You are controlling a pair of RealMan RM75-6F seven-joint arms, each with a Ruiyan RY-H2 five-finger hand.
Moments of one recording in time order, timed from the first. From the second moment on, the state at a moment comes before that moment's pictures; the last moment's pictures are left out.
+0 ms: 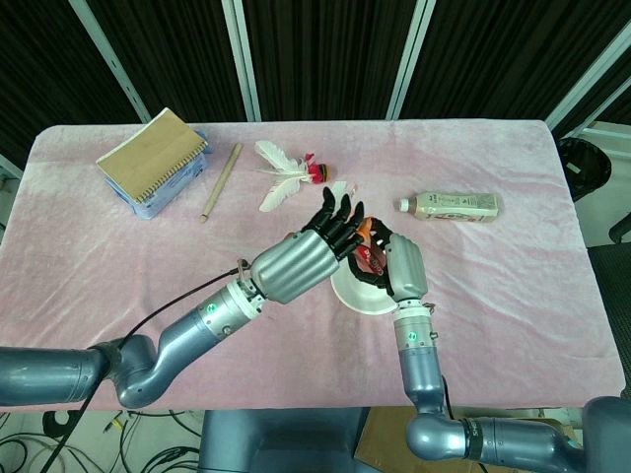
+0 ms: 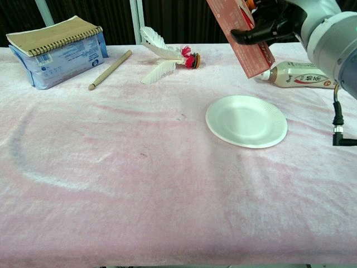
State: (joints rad) left arm -1.19 -1.28 -0.16 -1.84 1.26 1.16 1.34; right arm 0.69 -1.69 0.44 -1.84 -0.83 1.42 -0.27
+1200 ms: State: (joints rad) left arm -0.60 -0.97 0.02 -1.89 1.53 1.48 0.60; right arm 0.66 -1.83 0.27 -1.45 -0.83 1.27 -0.44
